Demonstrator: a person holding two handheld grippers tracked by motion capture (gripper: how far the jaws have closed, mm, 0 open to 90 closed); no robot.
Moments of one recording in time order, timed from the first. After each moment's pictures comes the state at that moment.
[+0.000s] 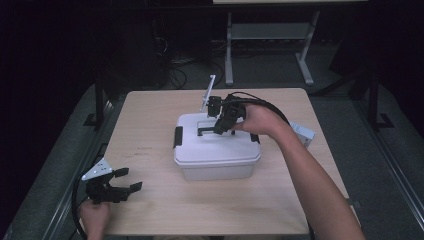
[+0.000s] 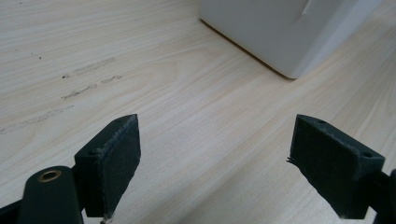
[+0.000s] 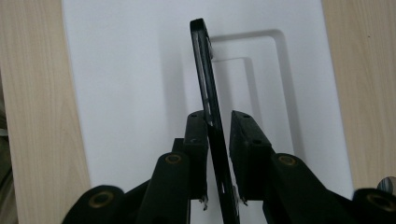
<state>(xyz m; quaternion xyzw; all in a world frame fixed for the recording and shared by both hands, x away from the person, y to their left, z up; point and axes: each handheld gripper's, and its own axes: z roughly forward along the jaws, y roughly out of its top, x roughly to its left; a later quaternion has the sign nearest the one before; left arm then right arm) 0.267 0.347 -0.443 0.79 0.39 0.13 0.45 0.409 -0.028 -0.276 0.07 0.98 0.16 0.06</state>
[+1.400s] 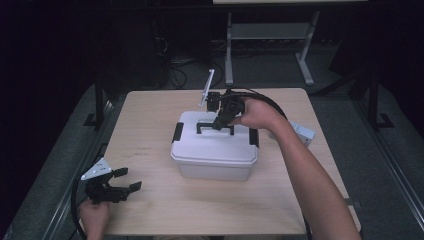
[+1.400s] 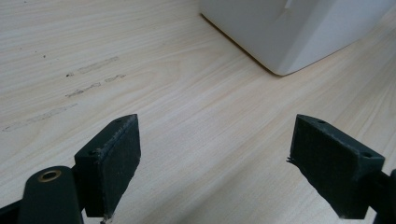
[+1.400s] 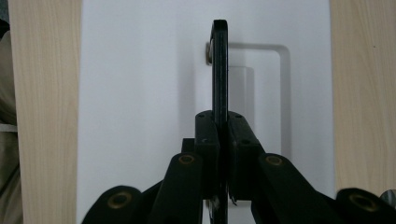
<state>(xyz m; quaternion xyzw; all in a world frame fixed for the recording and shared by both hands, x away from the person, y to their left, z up) 0.267 0.349 -0.443 0.79 0.39 0.14 0.45 0.421 -0.026 -0.270 0.05 0.98 0.16 0.04</state>
